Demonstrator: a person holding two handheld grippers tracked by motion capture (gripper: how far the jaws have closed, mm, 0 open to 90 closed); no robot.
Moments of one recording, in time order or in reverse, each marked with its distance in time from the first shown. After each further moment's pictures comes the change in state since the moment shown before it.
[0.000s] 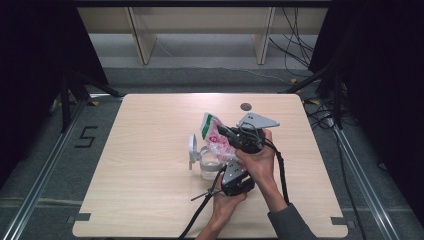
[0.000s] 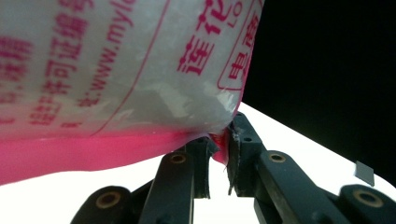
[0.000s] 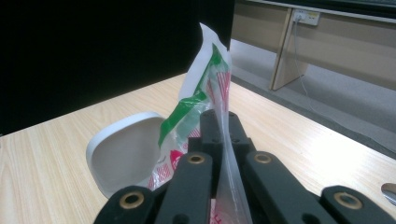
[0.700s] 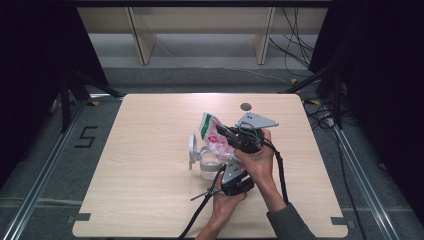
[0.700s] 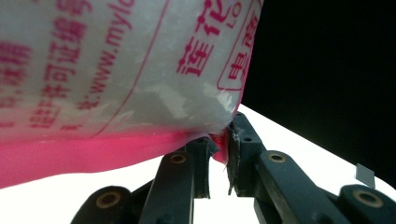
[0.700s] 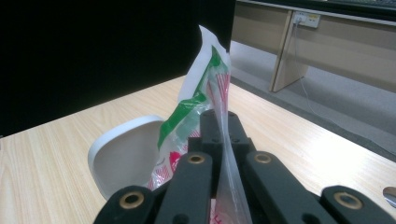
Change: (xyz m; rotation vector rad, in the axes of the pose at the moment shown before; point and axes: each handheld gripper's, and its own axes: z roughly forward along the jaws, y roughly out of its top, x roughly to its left) left arm 0.001 0.001 0.000 -0.014 -0.002 -0.004; right arm 0.003 0.001 0.002 -0.003 0.000 0.008
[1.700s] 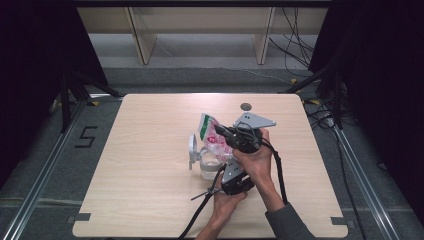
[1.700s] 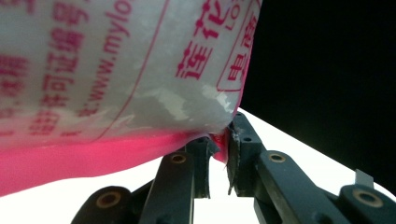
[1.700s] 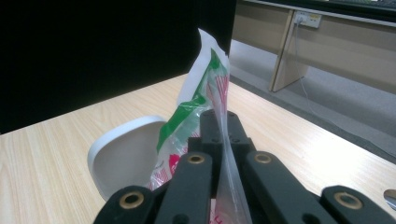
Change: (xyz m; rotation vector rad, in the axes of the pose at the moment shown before) left arm 0.000 0.001 0.002 -0.012 -0.004 -0.008; right arm 0.004 0.001 0.003 0.010 -0.019 0.004
